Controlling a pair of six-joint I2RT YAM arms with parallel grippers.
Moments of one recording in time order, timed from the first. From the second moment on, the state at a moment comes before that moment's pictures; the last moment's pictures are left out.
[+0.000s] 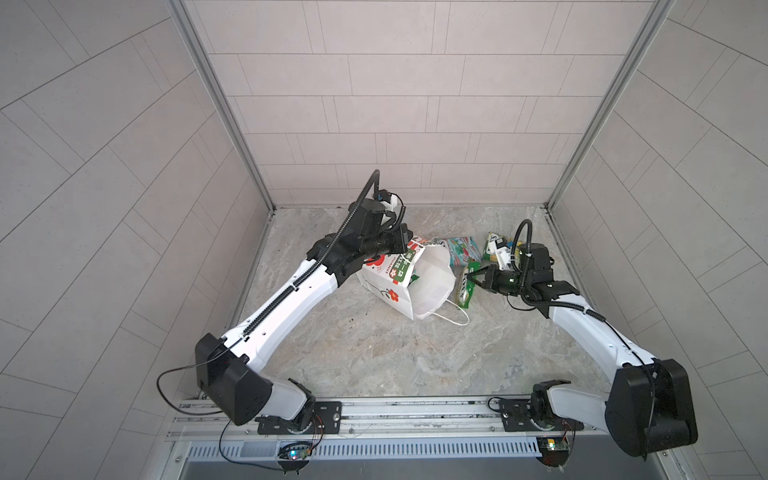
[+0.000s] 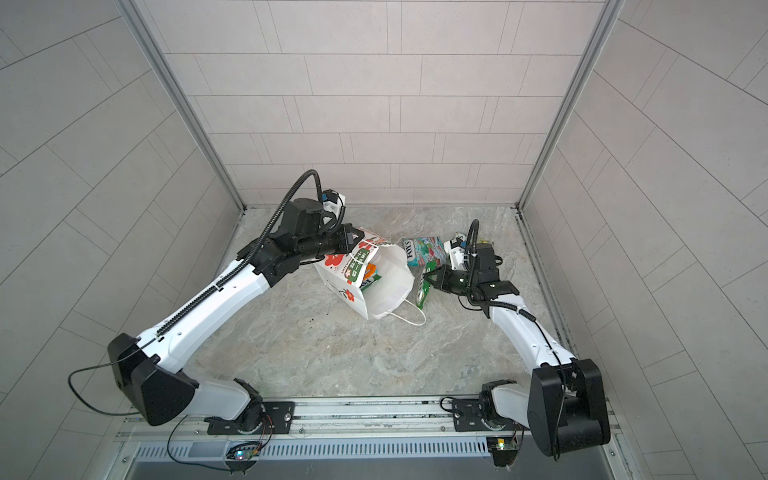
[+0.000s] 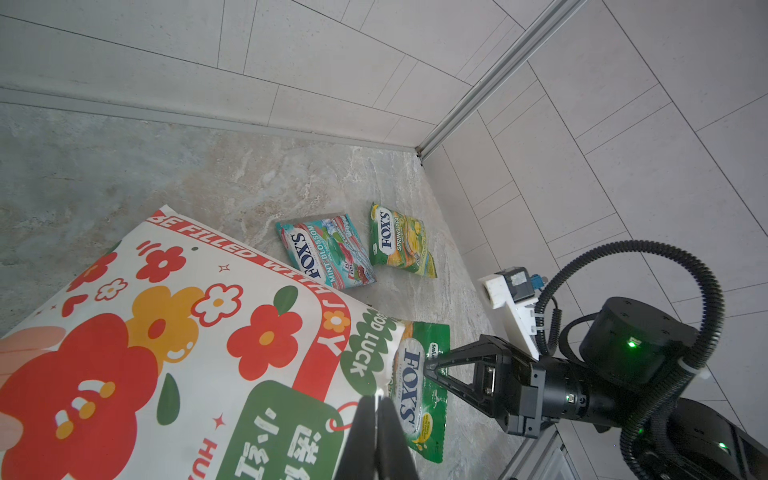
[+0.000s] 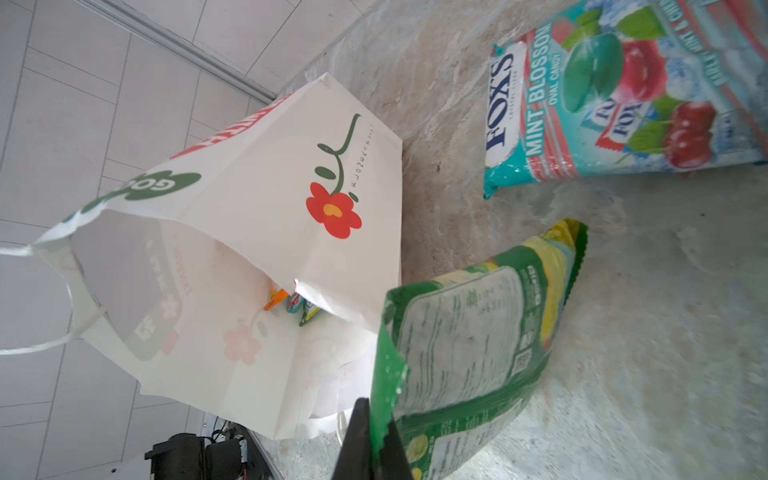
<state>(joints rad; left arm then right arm) -0.59 1.43 1.44 -0.50 0.20 -0.57 0.11 1.24 0.77 -0.20 -0.70 0.54</state>
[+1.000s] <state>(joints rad) -0.59 1.42 1.43 -0.50 0.19 -0.57 0.08 1.47 0.89 -0.49 -0.47 0.22</state>
